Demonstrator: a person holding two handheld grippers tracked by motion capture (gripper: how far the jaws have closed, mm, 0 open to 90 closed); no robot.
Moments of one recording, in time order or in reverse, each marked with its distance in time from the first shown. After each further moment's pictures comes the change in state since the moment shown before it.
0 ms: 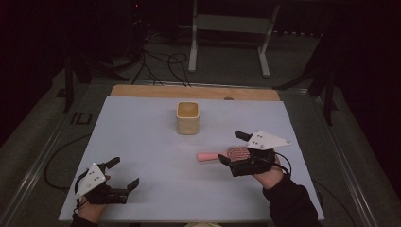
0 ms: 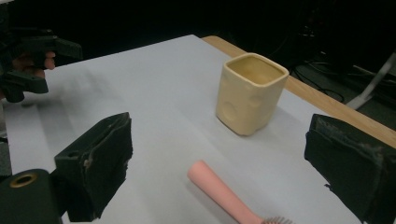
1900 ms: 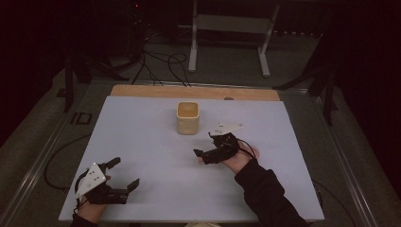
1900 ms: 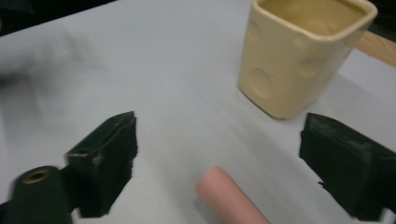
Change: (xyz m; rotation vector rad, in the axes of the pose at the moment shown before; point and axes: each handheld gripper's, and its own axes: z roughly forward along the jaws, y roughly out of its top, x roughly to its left) left arm 0.001 -0.001 0.000 0.008 -0.014 -0.003; right arm -0.010 -0.016 0.108 0.206 0.069 0.060
